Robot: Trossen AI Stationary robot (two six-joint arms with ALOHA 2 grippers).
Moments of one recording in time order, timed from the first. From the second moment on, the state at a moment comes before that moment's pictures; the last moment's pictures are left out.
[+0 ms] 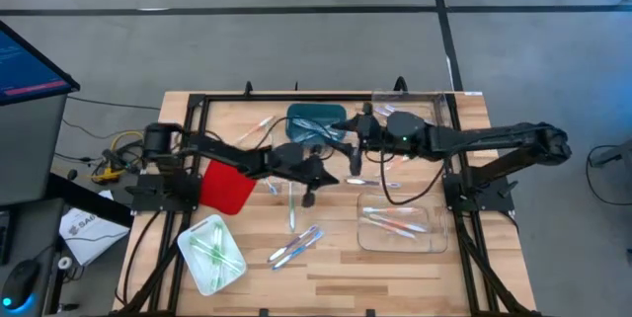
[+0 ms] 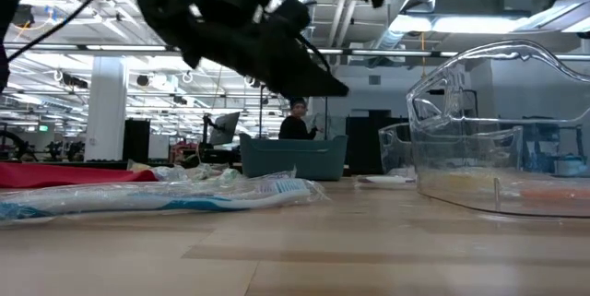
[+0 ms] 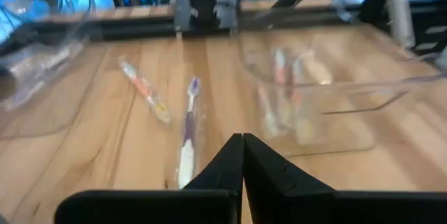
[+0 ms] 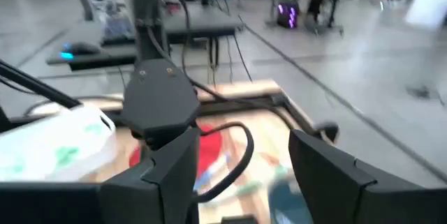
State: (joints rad) left arm 0.06 1.79 0.86 0.59 0.15 0.10; right arm -0.04 1.30 0.97 0.17 0.18 0.01
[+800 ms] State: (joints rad) left arm 0.07 2.21 1.21 0.58 0.05 0.10; right arm -0.05 1.12 0.77 0.23 0.18 0.08
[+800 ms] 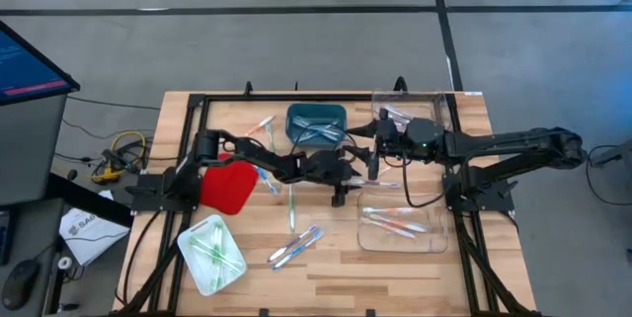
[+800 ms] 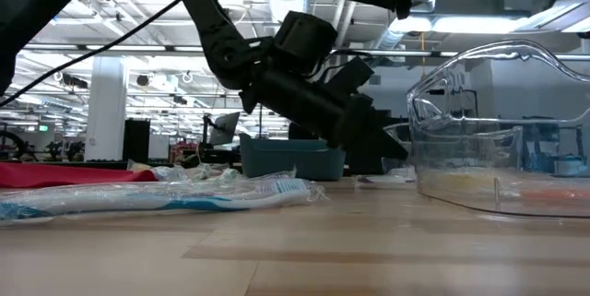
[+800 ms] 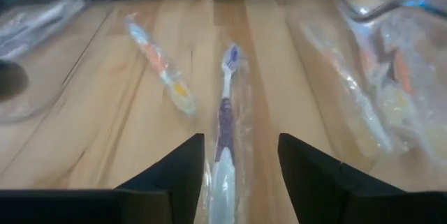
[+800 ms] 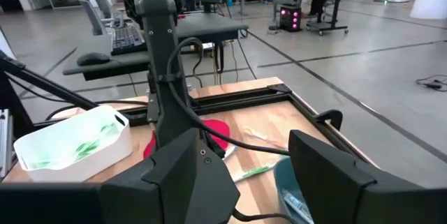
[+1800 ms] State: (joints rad) left arm 0.09 2.27 1.24 0.49 0.13 0.07; right arm -0.05 1.13 0.77 0.24 0.18 0.07
